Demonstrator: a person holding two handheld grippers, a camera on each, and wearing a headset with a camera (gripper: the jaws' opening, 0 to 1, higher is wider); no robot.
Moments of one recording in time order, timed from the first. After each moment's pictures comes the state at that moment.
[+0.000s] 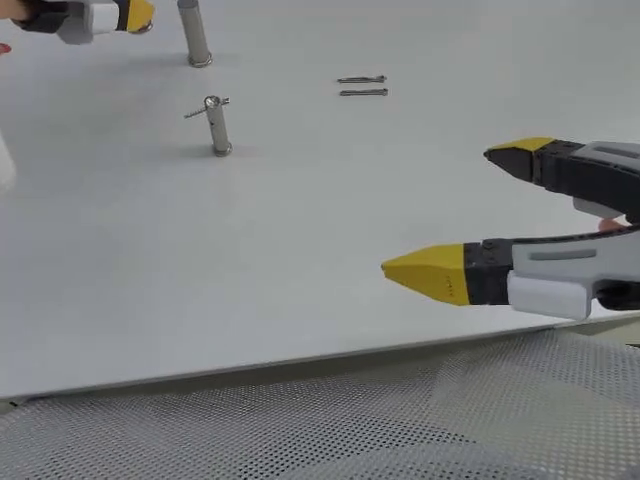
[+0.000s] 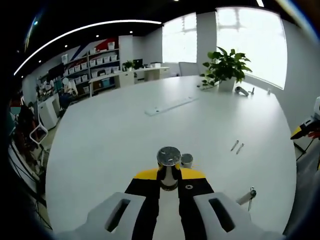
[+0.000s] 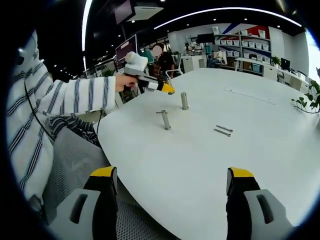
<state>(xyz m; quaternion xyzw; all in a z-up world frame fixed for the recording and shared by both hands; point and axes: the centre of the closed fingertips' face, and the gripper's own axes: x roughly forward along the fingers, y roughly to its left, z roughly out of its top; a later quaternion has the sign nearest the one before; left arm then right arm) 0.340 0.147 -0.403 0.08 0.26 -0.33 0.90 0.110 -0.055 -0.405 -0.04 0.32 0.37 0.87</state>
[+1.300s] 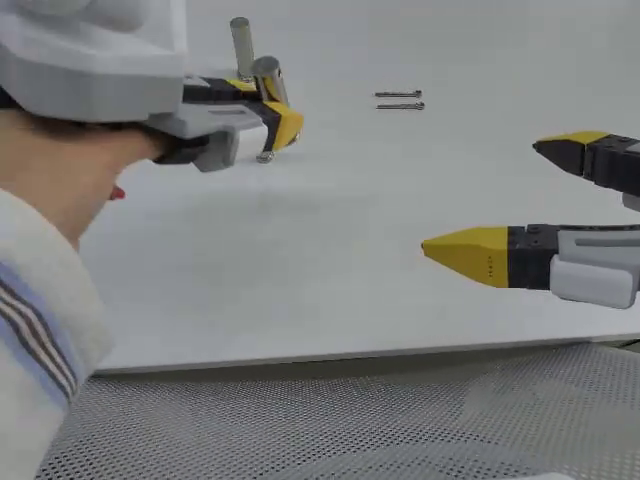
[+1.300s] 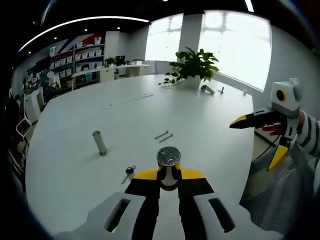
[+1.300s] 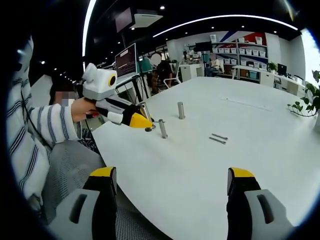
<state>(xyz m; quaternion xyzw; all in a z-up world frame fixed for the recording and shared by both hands) 0.179 0.053 -0.407 0.05 0.29 -0.40 0.87 0.116 -0.060 -0.392 -0.03 0.28 0.37 0.89</state>
